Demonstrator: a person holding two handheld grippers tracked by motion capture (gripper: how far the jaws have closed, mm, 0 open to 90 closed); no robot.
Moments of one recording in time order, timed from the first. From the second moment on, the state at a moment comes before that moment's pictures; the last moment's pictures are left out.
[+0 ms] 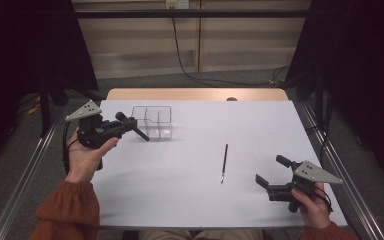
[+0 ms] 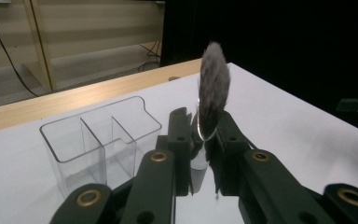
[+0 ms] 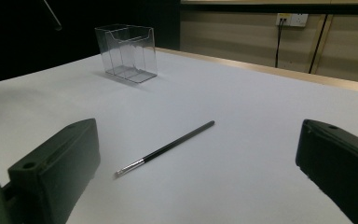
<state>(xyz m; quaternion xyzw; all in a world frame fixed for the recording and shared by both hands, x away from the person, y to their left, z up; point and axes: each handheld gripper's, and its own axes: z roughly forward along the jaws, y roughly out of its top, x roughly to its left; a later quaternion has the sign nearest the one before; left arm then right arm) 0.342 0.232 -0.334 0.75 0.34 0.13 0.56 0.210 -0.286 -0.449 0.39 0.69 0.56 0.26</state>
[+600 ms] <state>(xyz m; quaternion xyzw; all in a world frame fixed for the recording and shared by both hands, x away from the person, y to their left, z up) 0.374 0.233 -0.327 0.74 0.36 0.16 0.54 0.210 -0.286 -0.449 0.39 0.68 0.56 0.26</state>
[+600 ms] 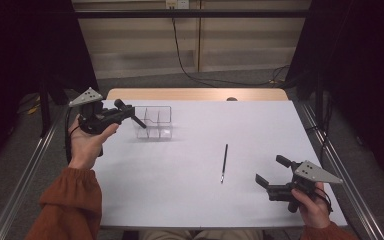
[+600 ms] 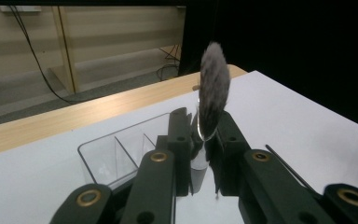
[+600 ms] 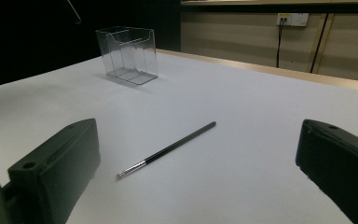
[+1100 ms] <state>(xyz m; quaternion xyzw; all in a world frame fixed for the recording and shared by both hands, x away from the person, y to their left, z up) 0.404 0.237 -0.321 0.73 0.38 0.19 0.53 0.211 -0.286 -0.450 0.40 0.69 0.55 0.25</state>
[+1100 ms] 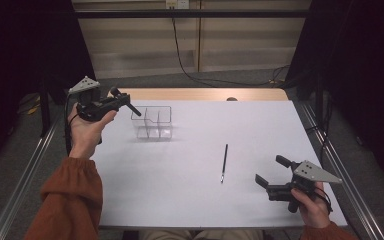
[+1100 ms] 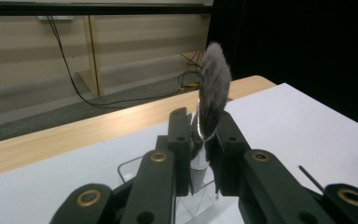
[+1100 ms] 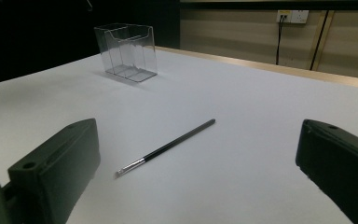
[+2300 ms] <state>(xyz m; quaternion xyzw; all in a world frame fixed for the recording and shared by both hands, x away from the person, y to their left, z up) 0.428 0.228 -0.353 0.75 0.40 0.20 0.48 0.211 -0.285 -0.451 0.39 0.69 0.55 0.25</state>
